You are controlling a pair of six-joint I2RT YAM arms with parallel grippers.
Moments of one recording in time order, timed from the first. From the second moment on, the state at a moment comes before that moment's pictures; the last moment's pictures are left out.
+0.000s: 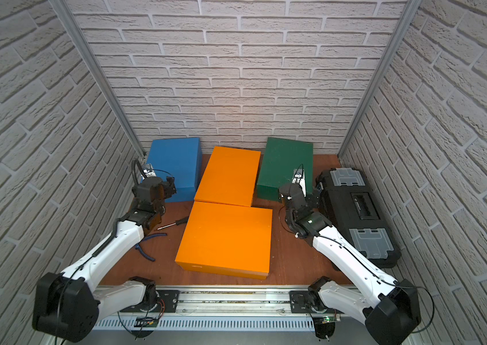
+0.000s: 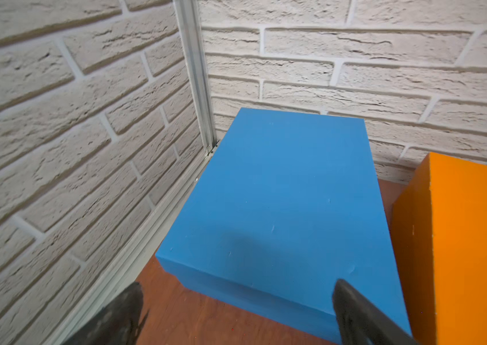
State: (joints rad) left arm -0.25 1.15 0.83 -0.12 -0.62 -0.27; right arm 0.49 1.07 0.91 -0.44 0.79 0.25
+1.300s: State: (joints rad) left arm -0.34 0.82 0.57 -0.53 0.20 -0.72; right arm 0.50 0.96 0.62 -0.55 -0.16 0.62
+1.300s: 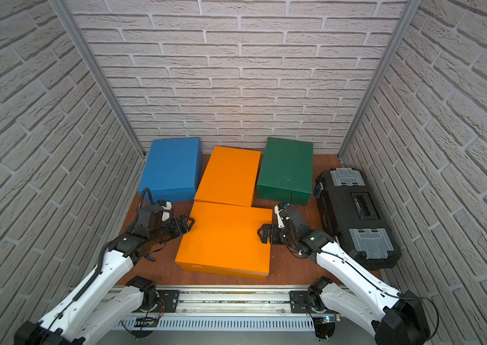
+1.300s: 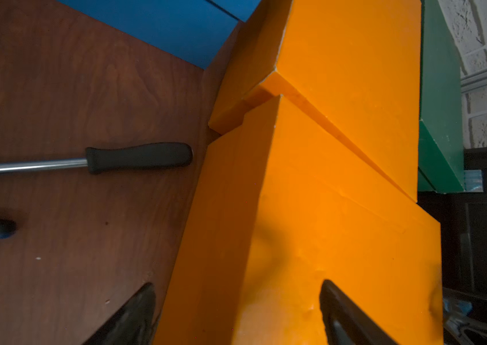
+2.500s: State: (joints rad) left arm -0.63 0.86 0.48 -0.35 0.05 -0.93; right arm 0.44 0.85 0.50 -0.47 -0.28 0.83
